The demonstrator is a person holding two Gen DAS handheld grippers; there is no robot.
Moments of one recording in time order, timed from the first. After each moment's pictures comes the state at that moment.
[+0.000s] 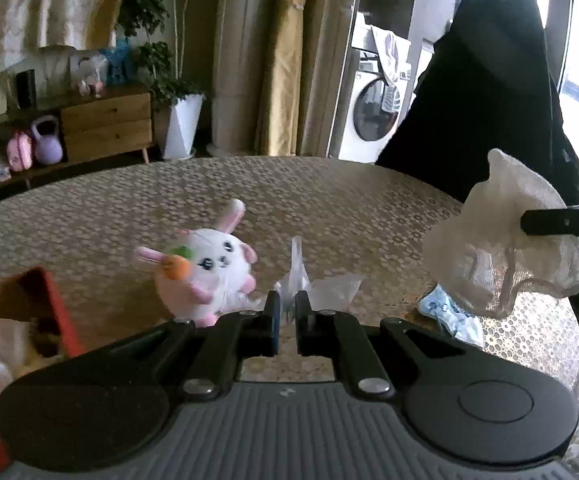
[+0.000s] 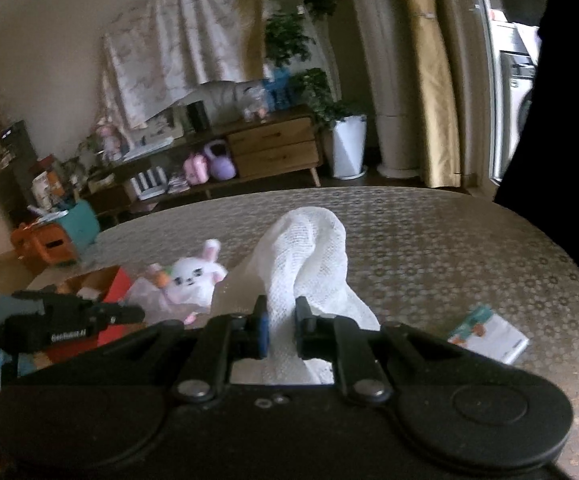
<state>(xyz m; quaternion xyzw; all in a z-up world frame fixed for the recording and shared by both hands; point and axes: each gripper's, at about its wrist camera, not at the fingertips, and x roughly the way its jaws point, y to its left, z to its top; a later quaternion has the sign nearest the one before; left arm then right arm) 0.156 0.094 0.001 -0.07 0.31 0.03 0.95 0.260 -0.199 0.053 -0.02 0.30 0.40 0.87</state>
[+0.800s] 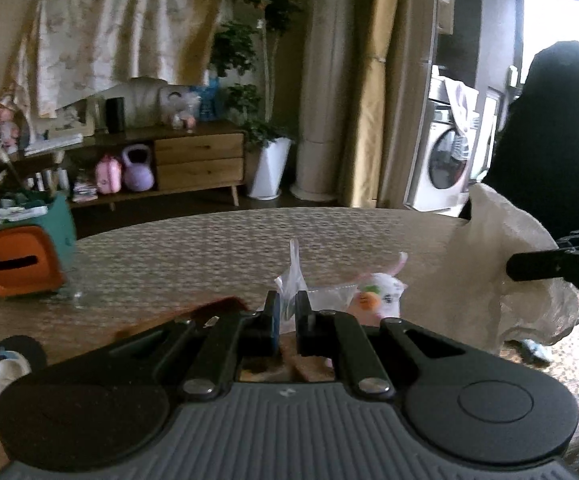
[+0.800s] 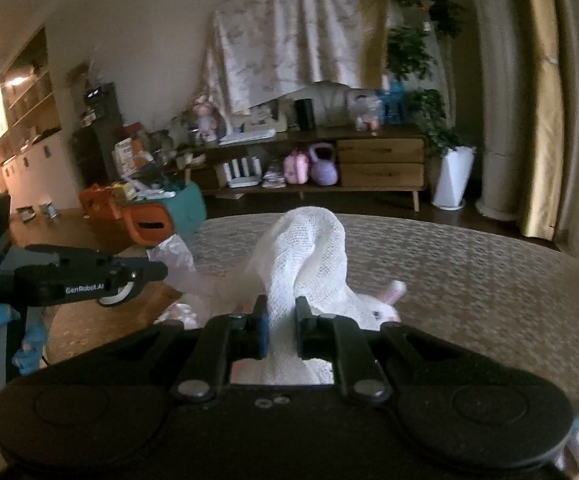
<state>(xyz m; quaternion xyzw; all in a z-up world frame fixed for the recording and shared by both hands) 0.055 0.225 0.059 -0.07 0.25 0.14 0.96 0.184 -0.028 0.086 -0.08 0.25 0.51 0.82</state>
